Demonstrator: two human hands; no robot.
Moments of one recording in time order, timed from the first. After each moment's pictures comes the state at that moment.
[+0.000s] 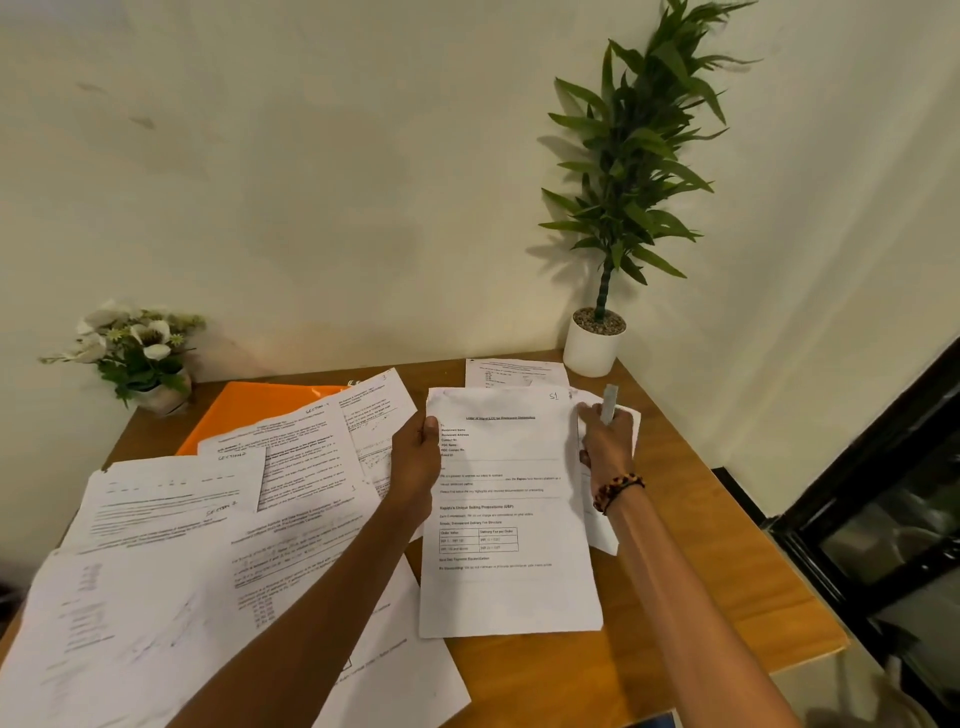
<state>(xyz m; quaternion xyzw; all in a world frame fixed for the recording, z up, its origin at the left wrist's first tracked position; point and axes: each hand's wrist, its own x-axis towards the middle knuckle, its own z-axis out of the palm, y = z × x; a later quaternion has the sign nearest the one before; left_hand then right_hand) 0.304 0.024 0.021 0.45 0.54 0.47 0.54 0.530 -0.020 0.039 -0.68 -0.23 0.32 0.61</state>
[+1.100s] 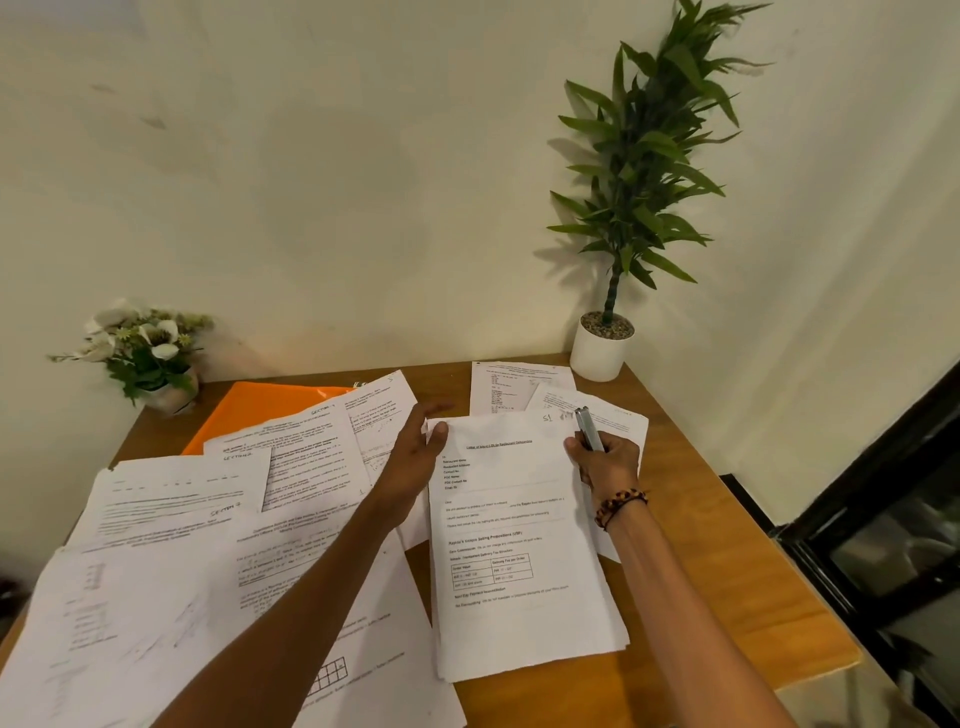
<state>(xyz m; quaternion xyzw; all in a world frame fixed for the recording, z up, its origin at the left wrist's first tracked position) 0.275 0.025 0.024 0.60 0.44 0.40 0.54 0.528 -0.028 0.013 -0.68 -0.26 0.33 0.60</state>
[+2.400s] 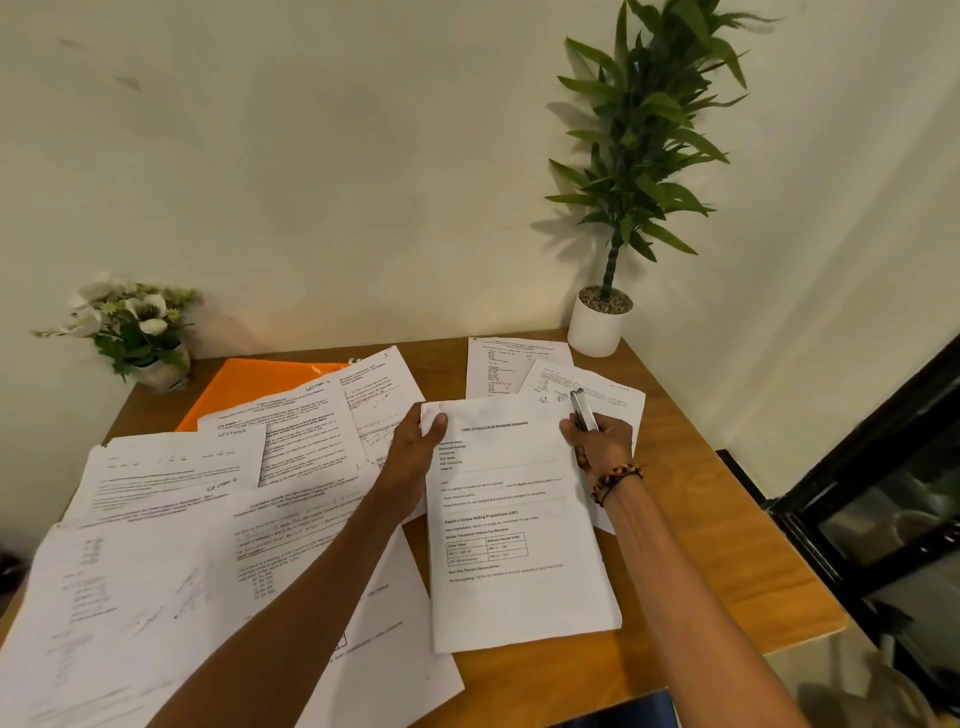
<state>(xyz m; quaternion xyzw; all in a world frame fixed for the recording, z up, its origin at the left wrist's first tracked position) 0.283 0.022 -0.010 0.50 0.44 0.43 0.61 0.530 -0.027 0.004 -0.67 -0.23 0.36 0.60</state>
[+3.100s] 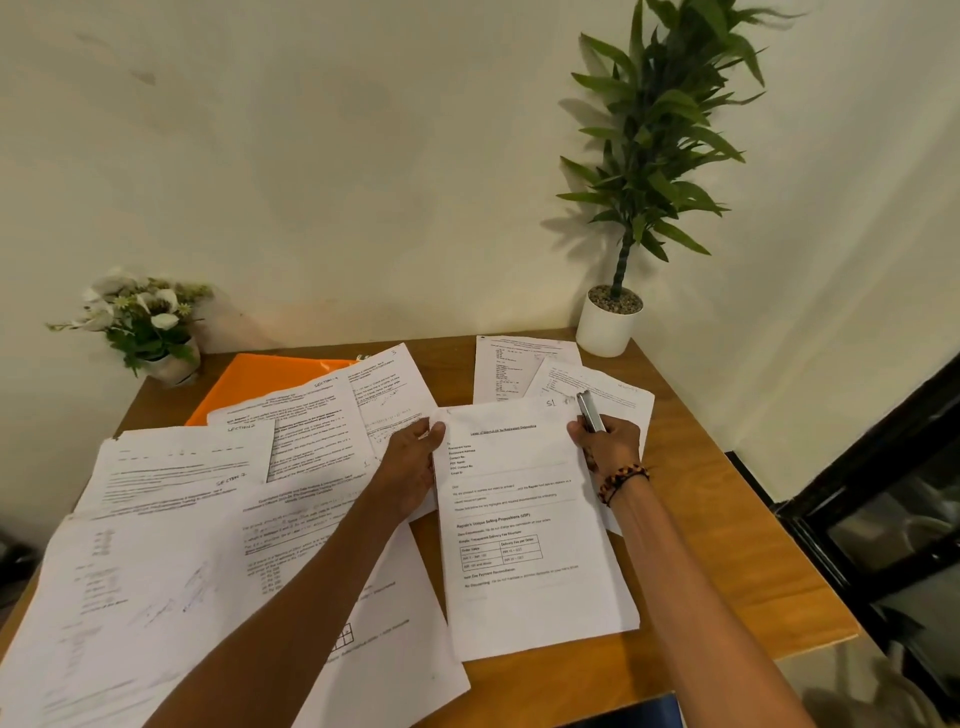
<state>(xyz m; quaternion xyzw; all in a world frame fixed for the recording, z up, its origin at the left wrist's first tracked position) 0.271 0.024 -0.012 0.37 0.44 0.42 0.70 0.532 -0.027 0.000 -0.68 -0.25 0.35 0.59</state>
